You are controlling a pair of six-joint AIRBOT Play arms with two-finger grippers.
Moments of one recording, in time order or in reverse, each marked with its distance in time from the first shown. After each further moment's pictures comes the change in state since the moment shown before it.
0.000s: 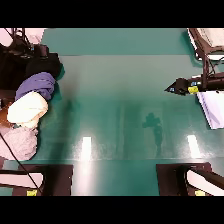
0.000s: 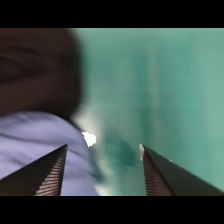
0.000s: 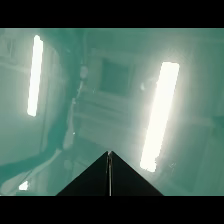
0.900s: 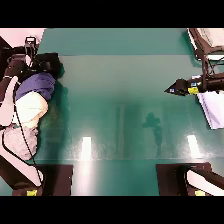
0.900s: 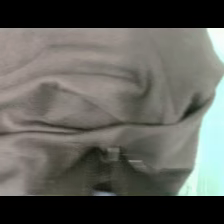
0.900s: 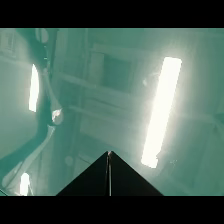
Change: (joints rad) left arm 0.118 -0.355 0.004 0.073 0.367 -0.005; right arm 0.000 0.000 -0.002 0.000 0.017 0.000
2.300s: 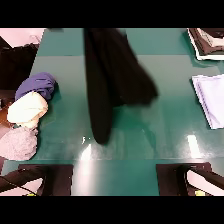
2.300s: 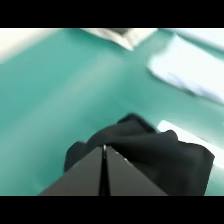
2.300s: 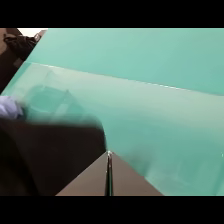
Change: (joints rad) left arm -0.473 0.615 0.167 -0.771 -0.491 0.495; right arm 0.000 0.001 0.606 0.058 -0.056 0.001
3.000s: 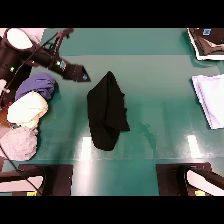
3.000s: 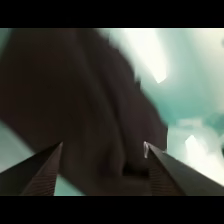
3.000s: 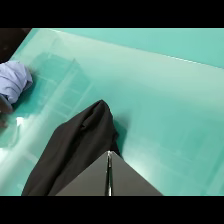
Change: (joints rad) left arm 0.156 -0.139 -0.335 0.050 -0.262 -0.271; right arm 0.000 0.000 0.036 -0.009 0.143 0.000
